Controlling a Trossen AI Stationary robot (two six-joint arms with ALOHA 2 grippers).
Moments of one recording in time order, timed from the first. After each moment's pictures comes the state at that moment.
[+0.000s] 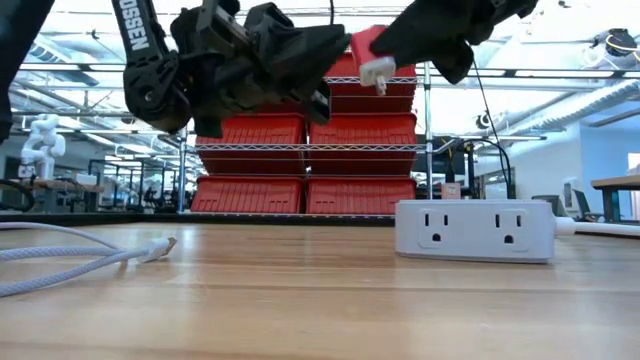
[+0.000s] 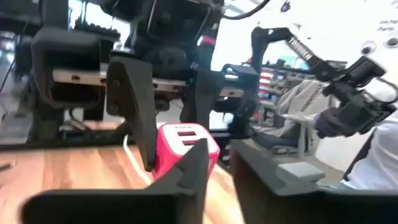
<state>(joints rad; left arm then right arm) 0.09 1.89 0.70 1.42 0.70 -0.31 0.38 1.43 0.86 0.04 0.46 0.38</state>
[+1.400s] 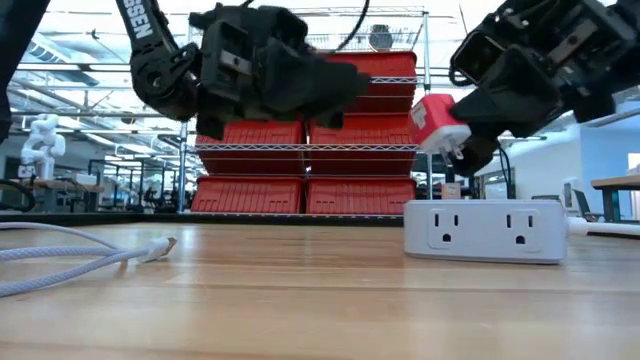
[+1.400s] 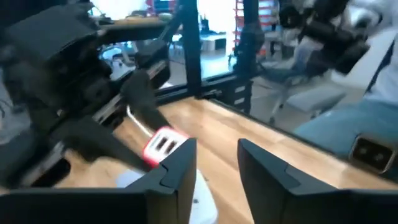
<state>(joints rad) 0.05 1.88 0.78 1.05 0.71 0.12 0.16 1.43 0.36 0.74 -0.24 0.35</state>
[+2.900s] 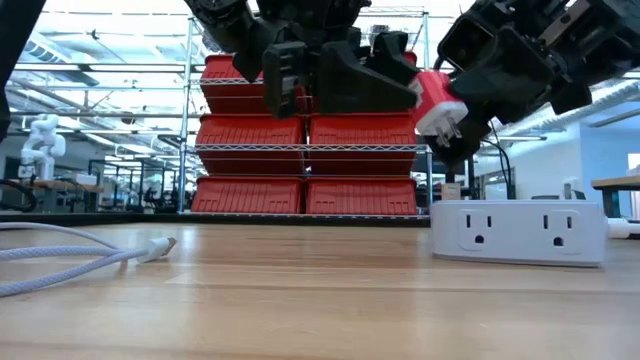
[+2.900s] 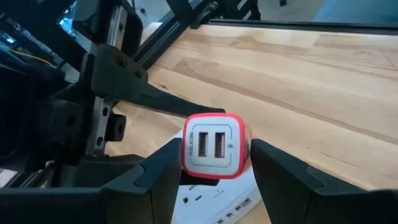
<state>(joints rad) -0.04 1.89 1.20 0.20 0.51 0.80 0.12 1.43 0.44 0.64 -0.38 0.33</state>
